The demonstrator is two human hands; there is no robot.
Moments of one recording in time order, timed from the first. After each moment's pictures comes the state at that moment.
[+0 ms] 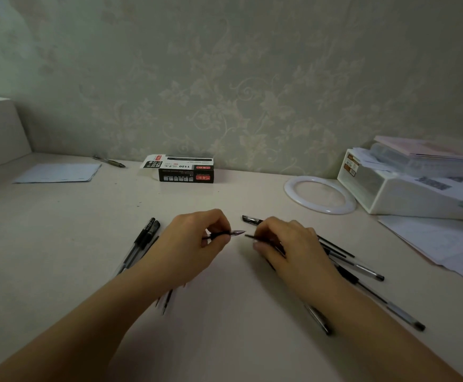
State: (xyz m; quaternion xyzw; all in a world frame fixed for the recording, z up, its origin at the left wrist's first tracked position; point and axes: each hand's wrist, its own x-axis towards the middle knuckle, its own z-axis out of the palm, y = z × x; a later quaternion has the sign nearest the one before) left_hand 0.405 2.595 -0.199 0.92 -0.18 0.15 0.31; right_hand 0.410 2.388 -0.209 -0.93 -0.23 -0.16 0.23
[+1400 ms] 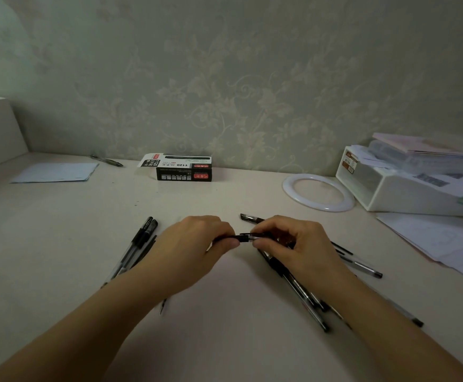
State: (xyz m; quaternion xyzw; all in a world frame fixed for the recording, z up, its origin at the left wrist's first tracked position) left_hand 0.402 2.590 -0.197 0.94 -0.24 0.15 0.21; right_hand 0.409 2.377 -0.205 -0.84 -0.24 -0.10 0.48
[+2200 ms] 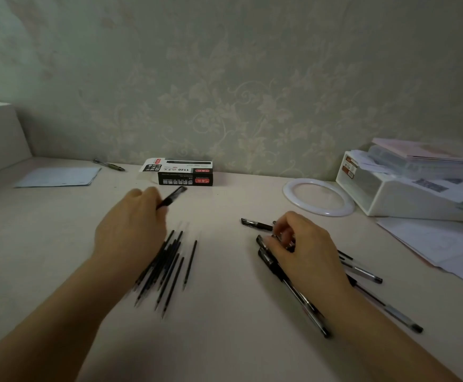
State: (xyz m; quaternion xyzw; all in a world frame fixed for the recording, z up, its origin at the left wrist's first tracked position) left_hand 0.408 2.637 -0.178 0.95 0.09 0.25 0.16; right_hand 0.411 2.381 -0.210 -0.92 -0.13 -0.24 0.30
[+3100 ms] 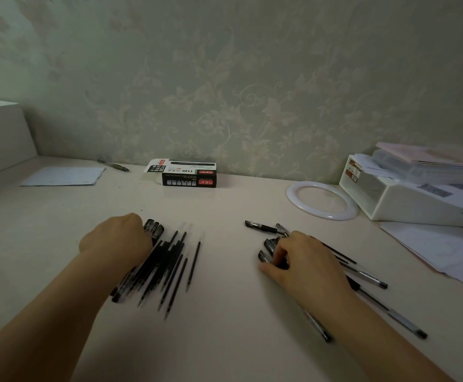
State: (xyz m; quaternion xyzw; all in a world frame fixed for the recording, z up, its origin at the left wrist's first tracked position) left_hand 0.418 2.669 -0.195 0.98 0.19 0.03 0.09; right_hand 0.401 2.389 -0.205 -0.97 -0.11 -0.15 0.15
